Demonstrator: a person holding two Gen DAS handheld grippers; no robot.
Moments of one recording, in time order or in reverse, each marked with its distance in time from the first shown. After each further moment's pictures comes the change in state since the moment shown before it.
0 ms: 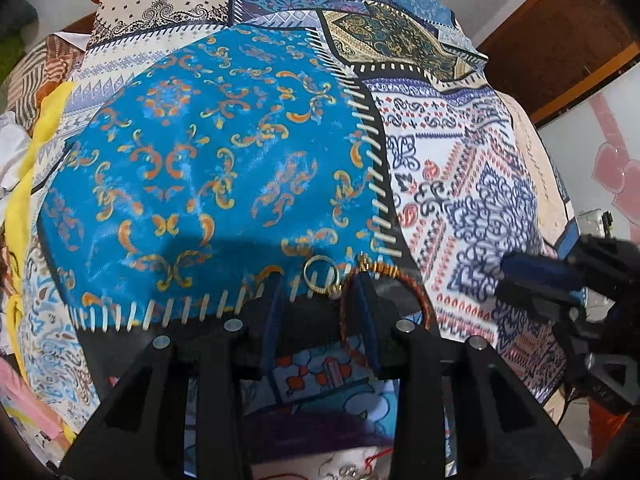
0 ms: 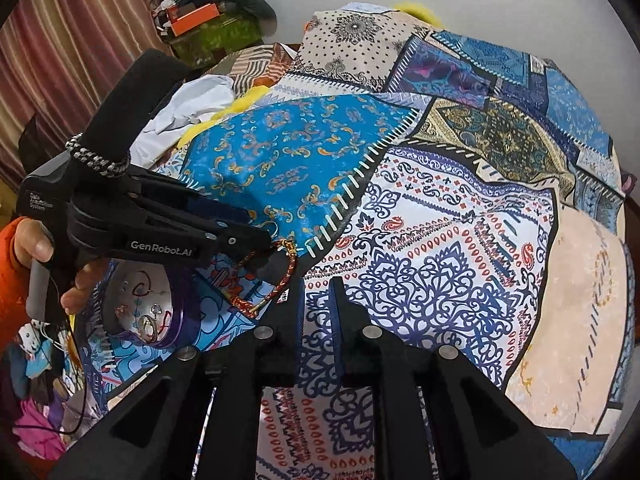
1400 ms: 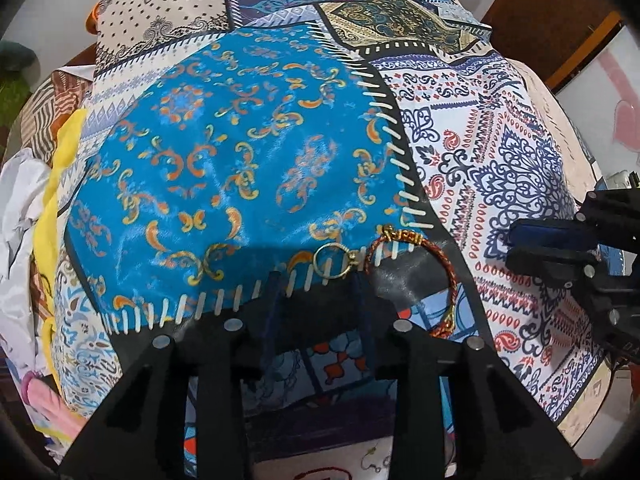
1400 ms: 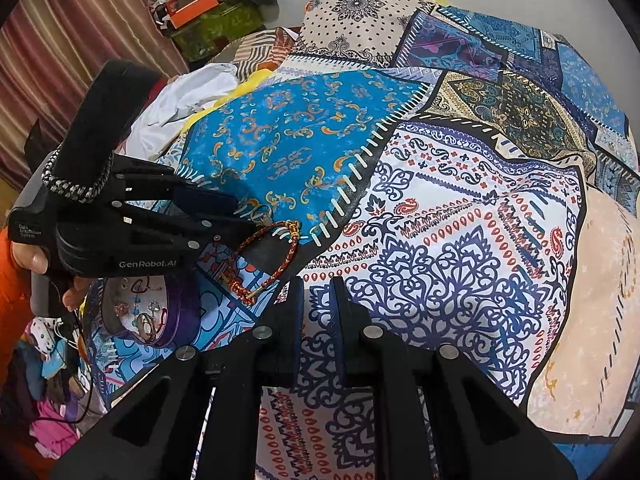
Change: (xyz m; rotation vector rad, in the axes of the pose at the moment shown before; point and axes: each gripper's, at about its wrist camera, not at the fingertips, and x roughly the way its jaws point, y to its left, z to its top) left arm 0.003 -0.002 -0.010 0.130 0.006 0.143; right arm 0.015 -0.004 0.000 0.028 0.063 0.054
